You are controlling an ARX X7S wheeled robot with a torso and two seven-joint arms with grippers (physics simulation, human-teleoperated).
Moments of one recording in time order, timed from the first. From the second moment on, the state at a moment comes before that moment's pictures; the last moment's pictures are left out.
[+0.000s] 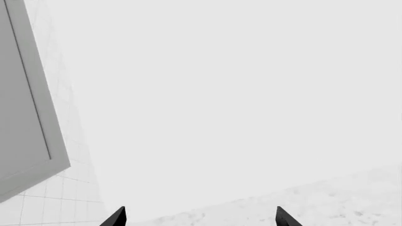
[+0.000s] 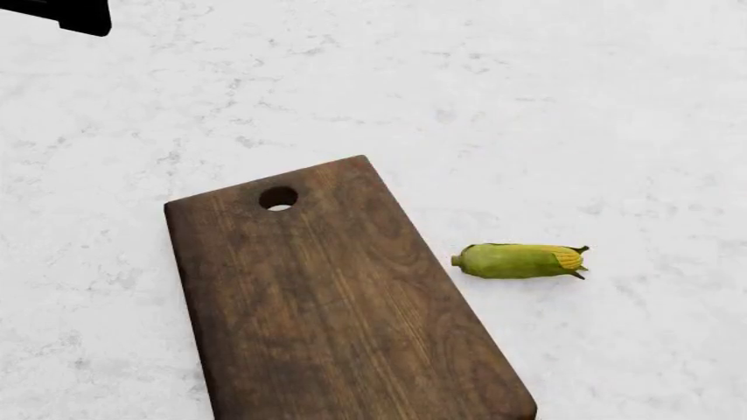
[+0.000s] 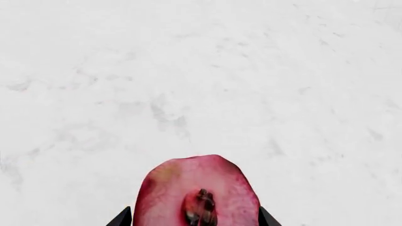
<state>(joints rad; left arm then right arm) -1.24 -0.32 0.25 0.13 -0.31 -1.01 -0.10 0.85 0.99 0.08 -0.07 1.27 1.53 0.66</state>
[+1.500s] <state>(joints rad) -1.27 -0.33 0.23 0.20 -0.36 -1.08 -0.12 1.42 1.03 -0.48 -0.17 1.78 1.57 0.93</state>
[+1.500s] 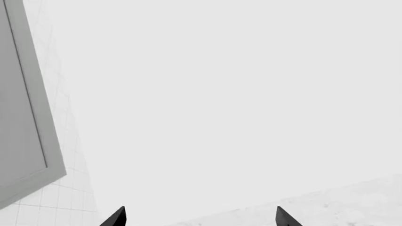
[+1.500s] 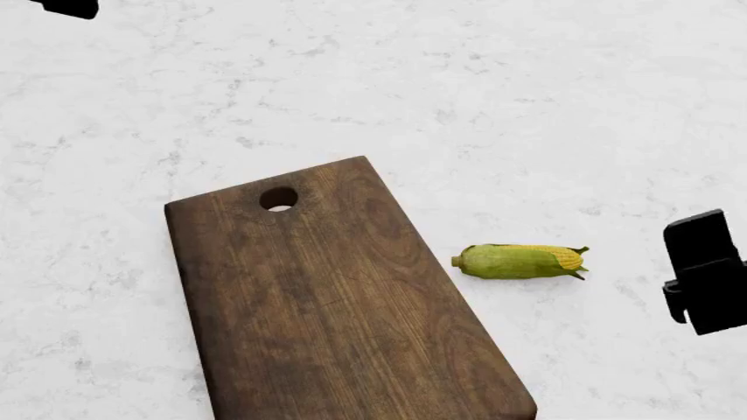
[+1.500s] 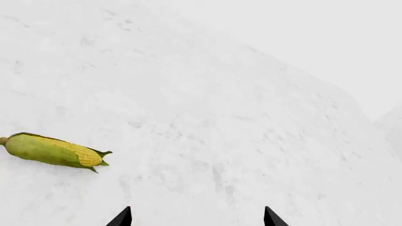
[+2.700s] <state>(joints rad) -1.28 -0.35 0.21 0.20 -0.39 -1.08 -0.12 1.71 0.49 -0.86 -0.21 2.02 1.44 0.77</state>
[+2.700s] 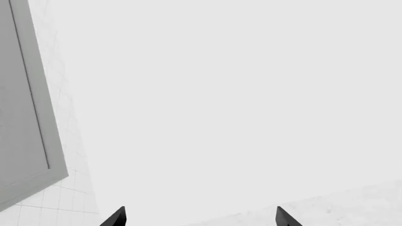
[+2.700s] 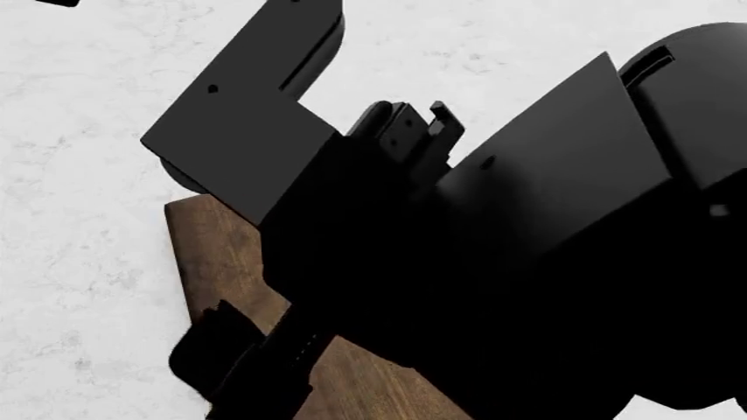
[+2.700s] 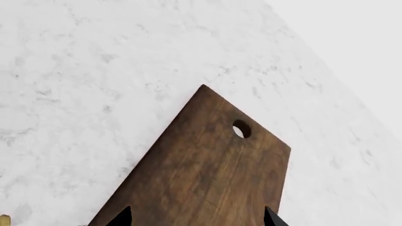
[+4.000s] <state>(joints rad) -1.29 -0.37 0.21 0.18 -0.40 -1.07 -0.13 1.65 0.23 -1.02 -0.13 2.15 1.35 0.61</state>
